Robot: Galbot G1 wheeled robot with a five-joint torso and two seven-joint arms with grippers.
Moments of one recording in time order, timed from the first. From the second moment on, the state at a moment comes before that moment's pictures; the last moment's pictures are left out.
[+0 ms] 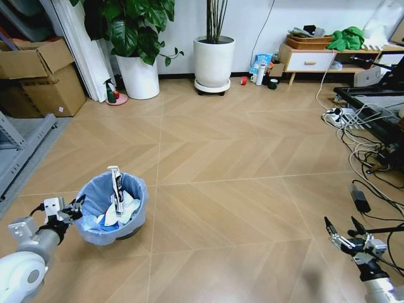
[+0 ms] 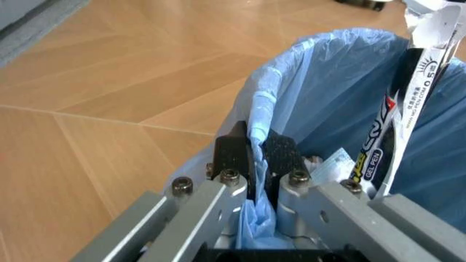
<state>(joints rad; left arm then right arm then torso) 1.59 -0.74 -0.74 -1.89 -1.02 0.16 -0.20 -1.63 1.15 0.93 1.50 0.78 0.48 -0.60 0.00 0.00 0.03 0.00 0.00</state>
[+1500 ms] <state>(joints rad) 1.55 -0.77 -0.78 -1.81 -1.00 0.03 -0.24 -1.60 1.08 0.84 1.63 0.74 0.38 -0.45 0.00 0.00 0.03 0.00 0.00</state>
